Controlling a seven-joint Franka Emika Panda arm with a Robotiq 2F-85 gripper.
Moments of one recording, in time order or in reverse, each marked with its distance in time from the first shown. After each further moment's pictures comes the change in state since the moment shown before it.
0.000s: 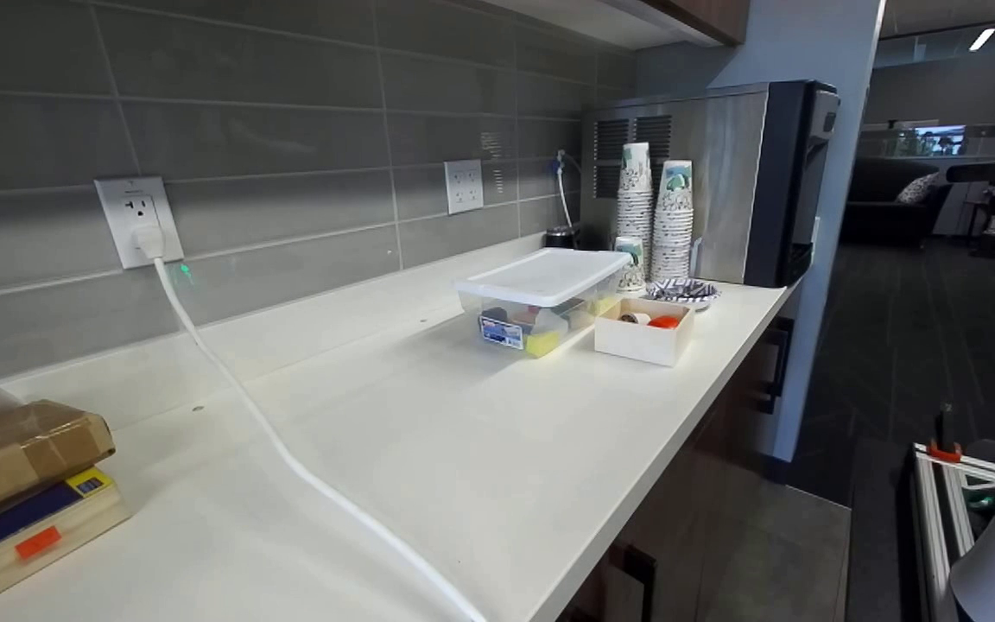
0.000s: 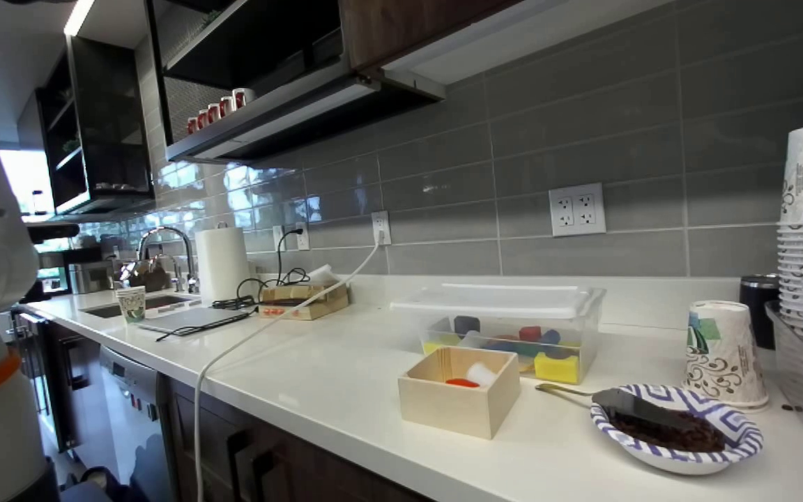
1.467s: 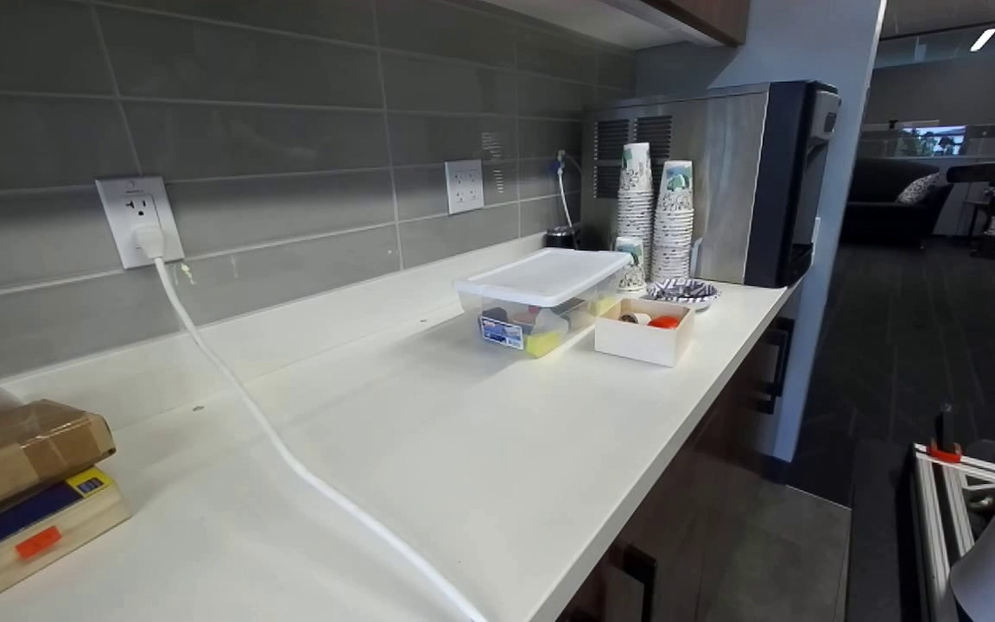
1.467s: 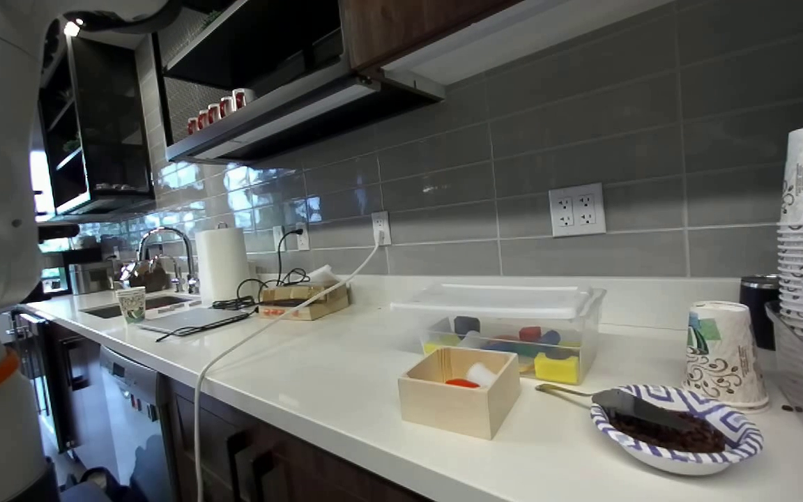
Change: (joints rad) arm -0.033 0.198 -0.043 0.149 0.000 0.039 0.017
